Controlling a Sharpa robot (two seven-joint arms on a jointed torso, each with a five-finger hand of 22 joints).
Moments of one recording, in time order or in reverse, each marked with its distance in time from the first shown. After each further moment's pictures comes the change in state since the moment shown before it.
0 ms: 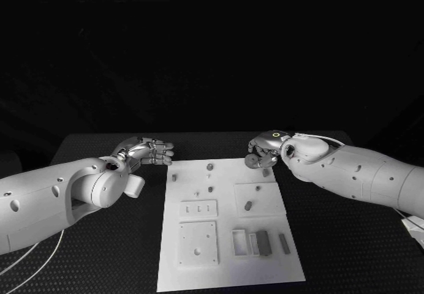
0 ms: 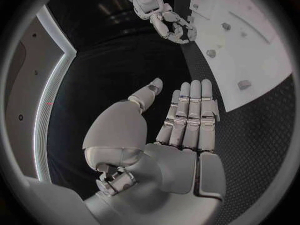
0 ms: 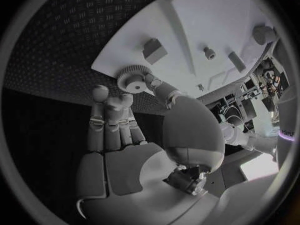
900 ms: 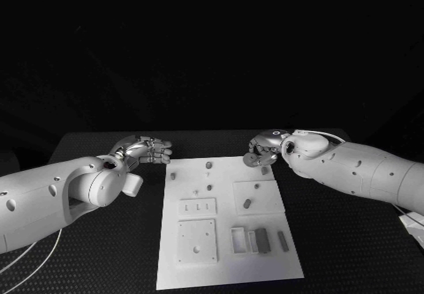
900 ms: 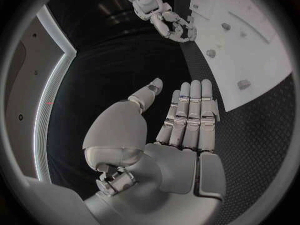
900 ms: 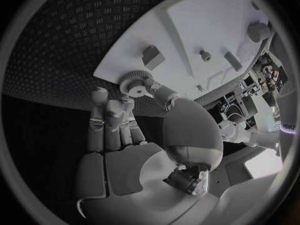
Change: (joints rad) left arm 0.000 -0.004 0.000 0.002 0.000 0.002 -0.001; left_hand -0.004 0.004 0.000 0.000 0.000 0.000 0.000 0.000 -0.002 0.000 0.000 -0.003 0.001 0.000 0.000 -0.004 0.003 0.000 0.000 0.000 0.000 0.001; right arm 0.004 -0.003 0.004 -0.007 0.031 0.060 0.009; right_hand -0.035 0.082 0.021 0.015 0.000 0.000 0.000 0.038 0.016 -0.005 0.001 0.130 0.037 -0.018 0.011 0.096 0.005 -0.015 -0.012 -0.010 0.076 0.000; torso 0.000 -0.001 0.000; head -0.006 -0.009
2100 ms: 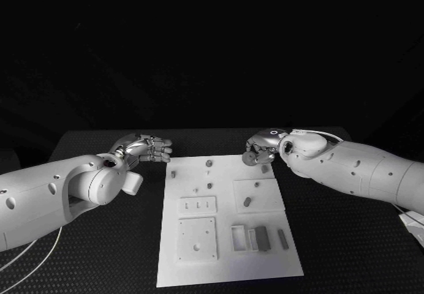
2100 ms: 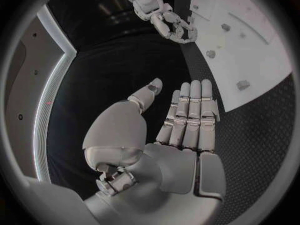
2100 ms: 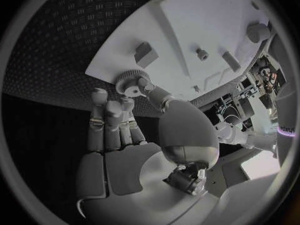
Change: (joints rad) left arm 0.000 -0.003 0.000 0.003 0.000 0.004 -0.003; left_hand -0.004 -0.004 0.000 0.000 0.000 0.000 0.000 -0.004 -0.002 0.000 0.000 -0.004 0.001 0.000 0.000 -0.004 0.004 0.000 0.000 0.000 0.000 0.001; right arm -0.005 0.004 0.000 0.016 -0.023 -0.013 0.012; right_hand 0.002 0.148 0.005 -0.078 0.001 -0.006 -0.002 0.005 -0.043 -0.014 -0.007 0.024 -0.035 -0.012 -0.013 0.029 -0.027 -0.006 -0.024 0.003 0.031 0.000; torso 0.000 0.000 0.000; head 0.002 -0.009
